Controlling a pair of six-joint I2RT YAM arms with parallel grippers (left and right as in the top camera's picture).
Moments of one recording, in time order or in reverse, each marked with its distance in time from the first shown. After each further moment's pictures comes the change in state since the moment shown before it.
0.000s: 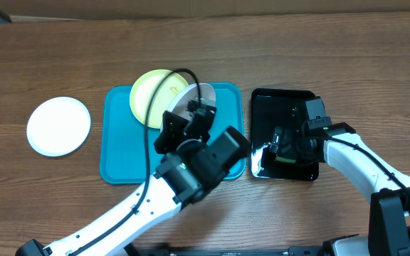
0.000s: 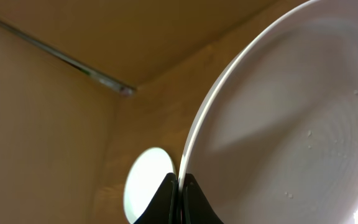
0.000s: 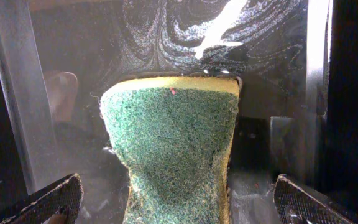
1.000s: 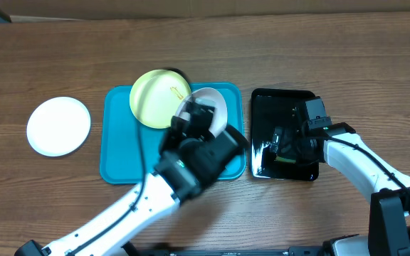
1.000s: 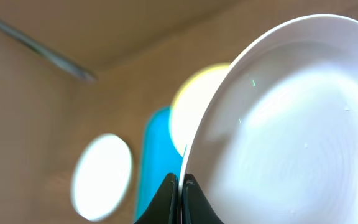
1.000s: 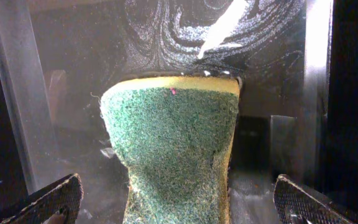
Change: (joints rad) left arm 0.057 0.000 0.000 0.003 0.237 -0.153; right arm 0.000 0.000 0.000 0.000 0.000 0.000
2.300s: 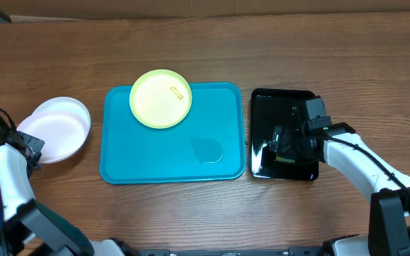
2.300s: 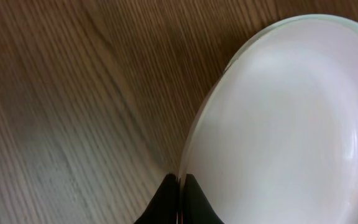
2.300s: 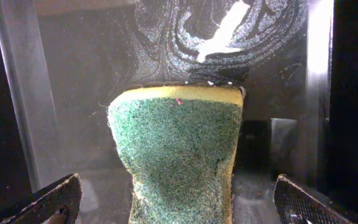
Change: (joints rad) left arm 1.551 0.234 0.003 0.138 0.801 -0.089; right arm 0.000 0.000 0.000 0.019 0.000 0.000
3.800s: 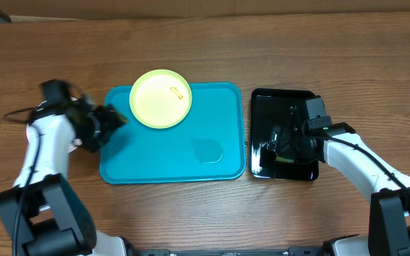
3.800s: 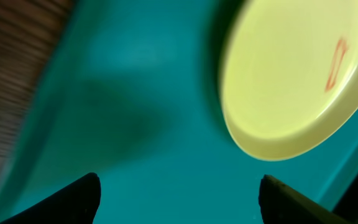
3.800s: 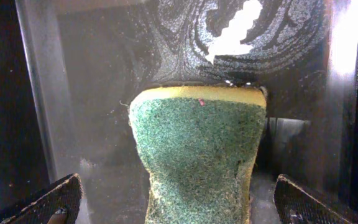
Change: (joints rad) left arm -0.444 0.095 0.013 -0.094 0.501 0.149; right arm 0.000 0.000 0.000 0.014 -0.045 0.000
